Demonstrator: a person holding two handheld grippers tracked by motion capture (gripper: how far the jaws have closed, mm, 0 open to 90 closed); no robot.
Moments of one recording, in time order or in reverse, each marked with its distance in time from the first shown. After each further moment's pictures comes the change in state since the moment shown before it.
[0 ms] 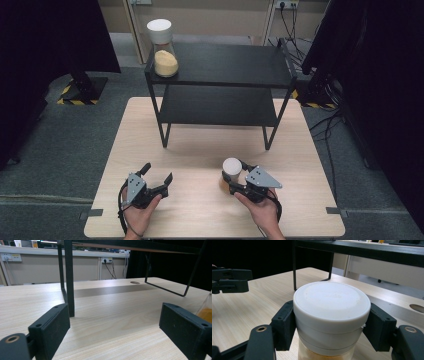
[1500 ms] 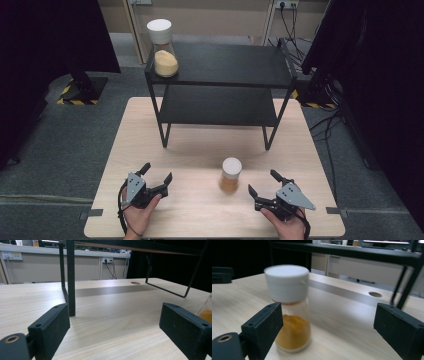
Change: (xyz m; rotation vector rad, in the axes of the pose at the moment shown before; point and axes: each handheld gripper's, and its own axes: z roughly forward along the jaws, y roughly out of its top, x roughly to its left) left arm 0.002 0.000 0.000 0.000 0.003 -0.019; right arm -0.005 -0.021 -0.067 -0.033 -0.117 0.019
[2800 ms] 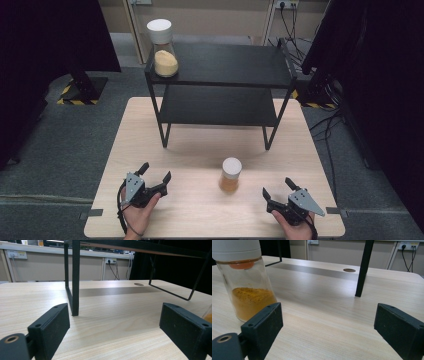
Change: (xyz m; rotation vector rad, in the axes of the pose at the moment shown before) left arm -0.002 -0.001 0.000 -0.004 0.024 -0.022; right arm -0.009 -0.041 -0.020 0.072 -0.165 0.088
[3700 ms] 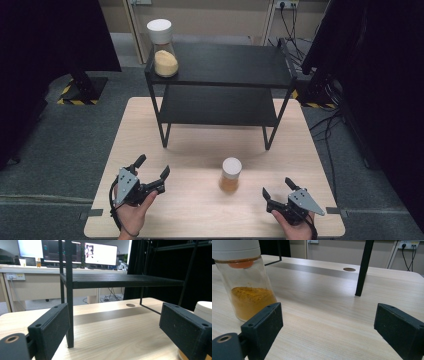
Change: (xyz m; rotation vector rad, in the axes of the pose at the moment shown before) left arm -0.009 0.033 -0.017 -0.123 -0.036 0.032; right arm 0.000 0.001 0.001 0.005 -0.001 0.002
